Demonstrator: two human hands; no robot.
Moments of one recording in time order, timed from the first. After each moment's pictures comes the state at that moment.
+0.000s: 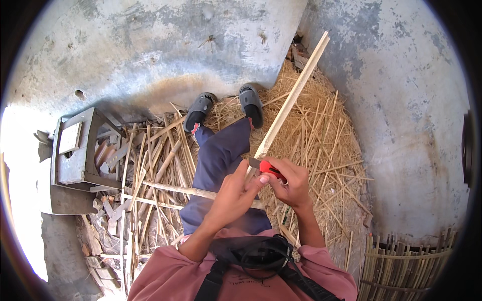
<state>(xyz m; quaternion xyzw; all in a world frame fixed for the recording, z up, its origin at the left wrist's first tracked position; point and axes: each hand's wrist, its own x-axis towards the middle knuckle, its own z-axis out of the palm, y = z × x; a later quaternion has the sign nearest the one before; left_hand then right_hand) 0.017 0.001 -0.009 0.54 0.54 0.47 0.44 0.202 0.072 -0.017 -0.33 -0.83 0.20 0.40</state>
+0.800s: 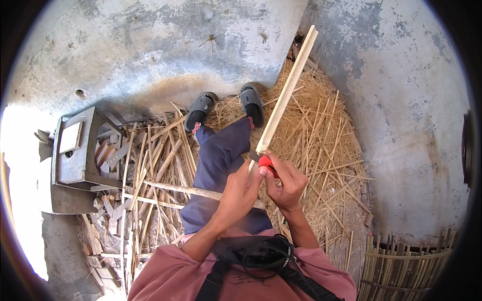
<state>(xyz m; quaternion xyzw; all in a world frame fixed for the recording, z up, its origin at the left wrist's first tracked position) 0.032 0.006 -0.011 0.52 0.54 0.52 0.40 0.182 0.060 -0.037 -0.40 -0.79 0.05 0.46</state>
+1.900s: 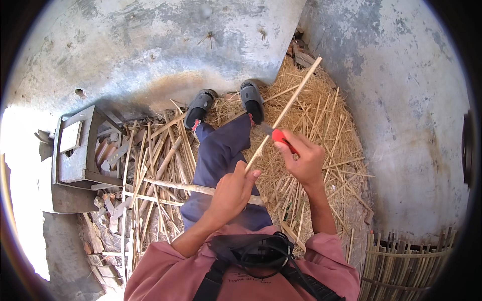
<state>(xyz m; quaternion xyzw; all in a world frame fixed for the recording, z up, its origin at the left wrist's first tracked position) 0.019 -0.002 -0.029 0.59 0.63 0.37 0.35 0.213 0.112 -0.008 -0.41 -0.82 0.05 0.40</state>
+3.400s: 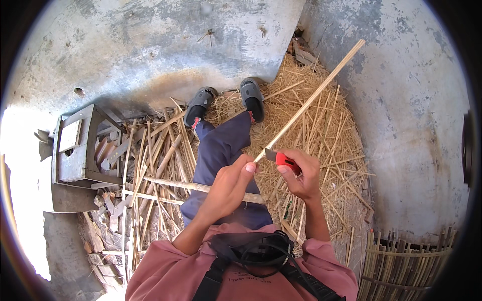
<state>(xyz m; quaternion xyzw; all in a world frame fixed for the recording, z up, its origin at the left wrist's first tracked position) 0.000 0.002 0.000 0.56 0.51 0.45 0.48 0.218 0.080 0.000 -0.32 -0.81 0.25 0.42</state>
